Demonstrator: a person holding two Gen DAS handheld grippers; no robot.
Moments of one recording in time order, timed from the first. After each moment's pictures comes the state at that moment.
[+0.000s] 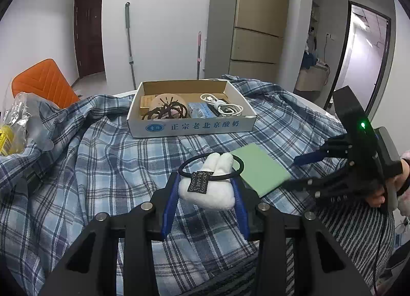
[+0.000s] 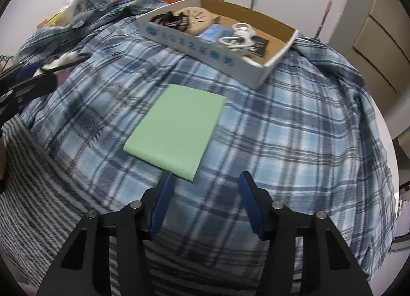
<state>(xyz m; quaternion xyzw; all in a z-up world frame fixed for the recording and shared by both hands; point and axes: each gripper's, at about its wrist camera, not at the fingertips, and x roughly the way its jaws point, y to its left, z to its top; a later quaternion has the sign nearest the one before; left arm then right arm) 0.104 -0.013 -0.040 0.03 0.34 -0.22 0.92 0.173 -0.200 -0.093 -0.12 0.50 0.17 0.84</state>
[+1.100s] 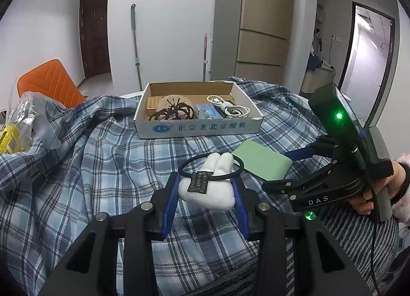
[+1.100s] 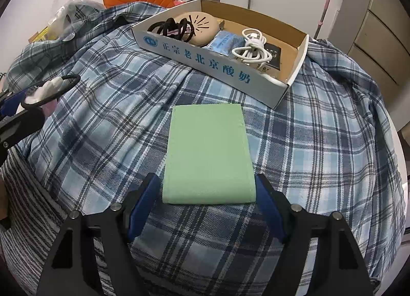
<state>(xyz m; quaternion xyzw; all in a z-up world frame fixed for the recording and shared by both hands) 0.103 -0.010 -0.041 0.03 0.33 -0.20 0.92 0.196 -0.168 -0.101 -0.09 0.49 0.16 0.85</state>
